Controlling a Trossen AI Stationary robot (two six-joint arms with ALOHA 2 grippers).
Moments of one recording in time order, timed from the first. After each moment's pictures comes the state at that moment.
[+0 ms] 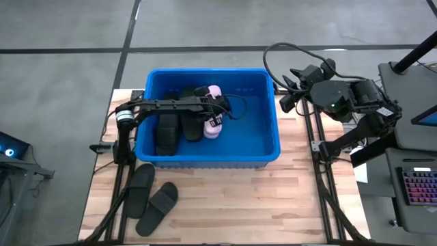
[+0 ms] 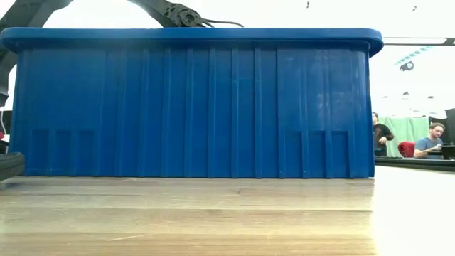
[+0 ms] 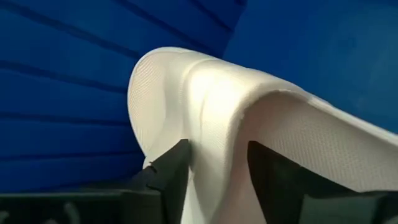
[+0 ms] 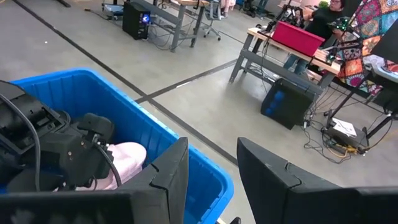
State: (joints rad) left arm 0.31 1.93 1.51 -0.64 -0.69 0.07; right arm 0.14 1.37 2.04 -1.28 1.05 0.28
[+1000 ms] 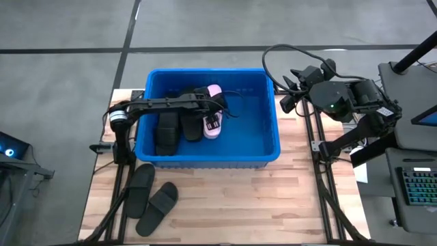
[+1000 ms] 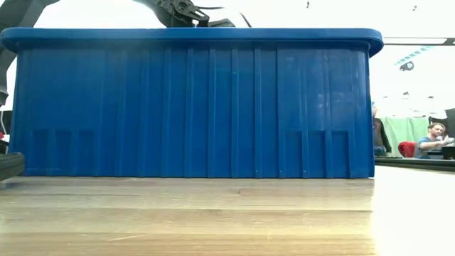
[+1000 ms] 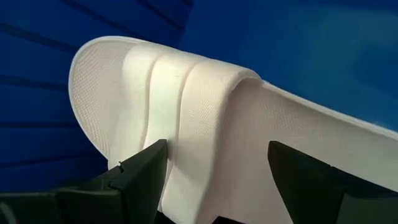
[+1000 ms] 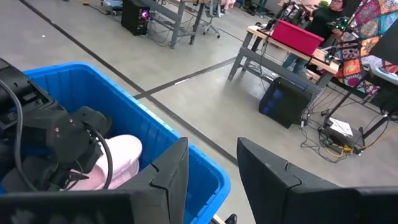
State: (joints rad) left arm 0.31 1.86 1.51 -0.72 -0.48 0.12; right arm 0.14 1.37 2.04 -1.31 1.05 0.28
